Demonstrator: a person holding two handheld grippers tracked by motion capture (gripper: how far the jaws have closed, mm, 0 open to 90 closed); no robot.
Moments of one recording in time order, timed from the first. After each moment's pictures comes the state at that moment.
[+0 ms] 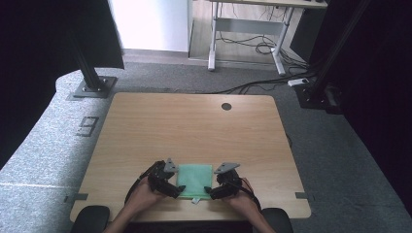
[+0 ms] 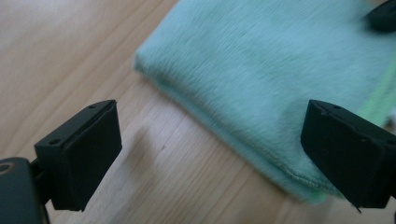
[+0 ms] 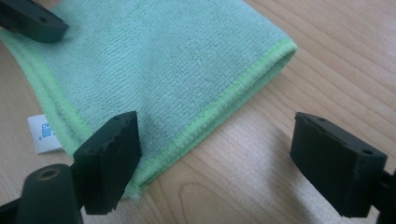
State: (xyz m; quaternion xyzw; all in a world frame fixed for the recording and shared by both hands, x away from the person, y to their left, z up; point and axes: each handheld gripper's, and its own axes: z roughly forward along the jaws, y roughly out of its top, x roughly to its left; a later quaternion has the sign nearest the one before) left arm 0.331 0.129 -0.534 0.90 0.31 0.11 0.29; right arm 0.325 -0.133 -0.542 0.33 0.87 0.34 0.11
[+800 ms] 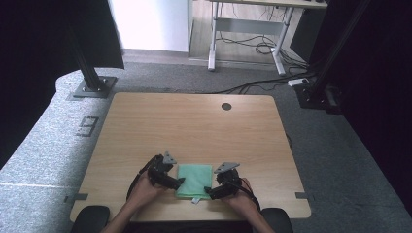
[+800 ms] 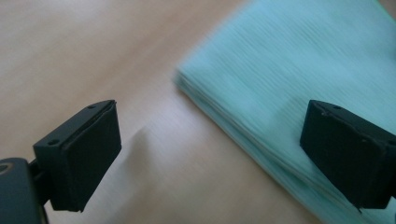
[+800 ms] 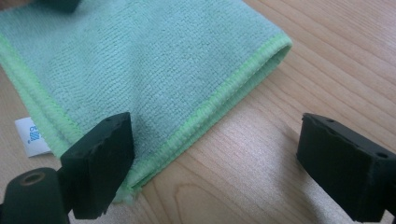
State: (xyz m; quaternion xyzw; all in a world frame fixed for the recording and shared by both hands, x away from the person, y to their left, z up) left arm 0.336 0.133 -0.529 0.89 0.34 0.11 0.29; right arm 0.327 -0.132 -0.544 0.35 0.87 0.34 0.11
